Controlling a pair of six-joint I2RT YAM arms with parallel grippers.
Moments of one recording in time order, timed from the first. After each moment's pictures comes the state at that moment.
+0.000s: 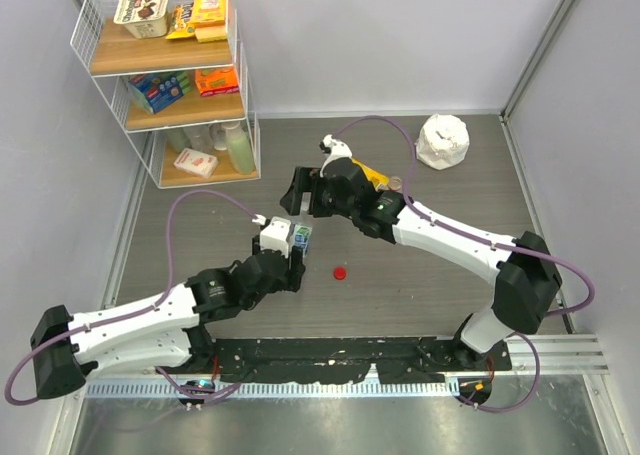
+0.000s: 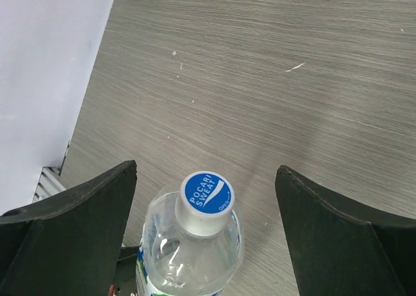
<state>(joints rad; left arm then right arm) -1.10 0.90 0.60 -0.33 -0.52 -0.55 0.88 1.56 1.26 -0.15 0.09 0.68</state>
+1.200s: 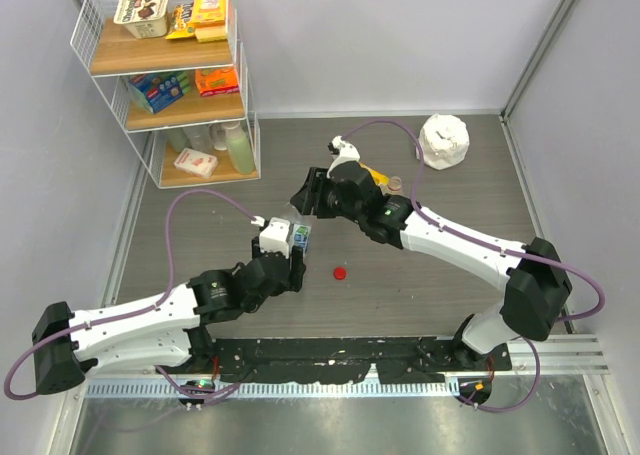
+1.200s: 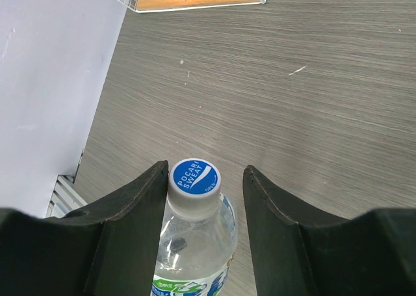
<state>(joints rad) -1.15 0.92 0.62 -0.35 -0.60 -0.60 0.88 1.51 1.19 -0.11 0.12 0.72</state>
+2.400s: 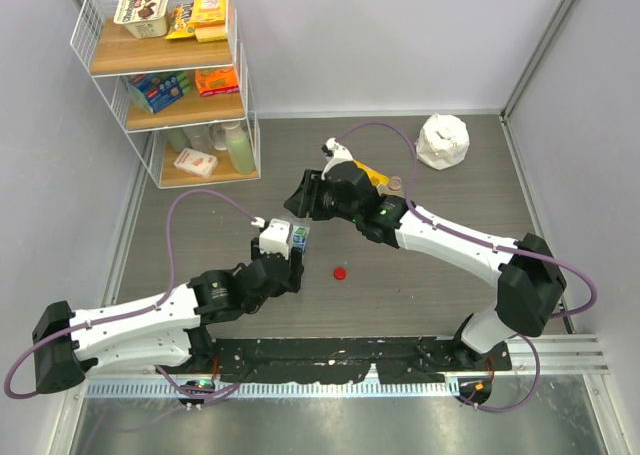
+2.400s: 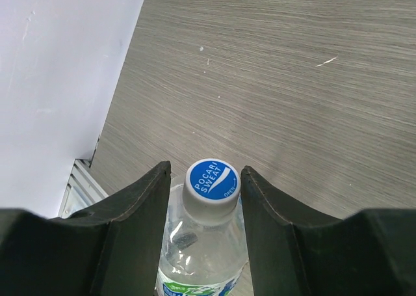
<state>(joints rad) -1.16 0.93 0.62 -0.37 -0.62 -0.60 0.87 1.54 1.19 -0.07 0.03 0.73</state>
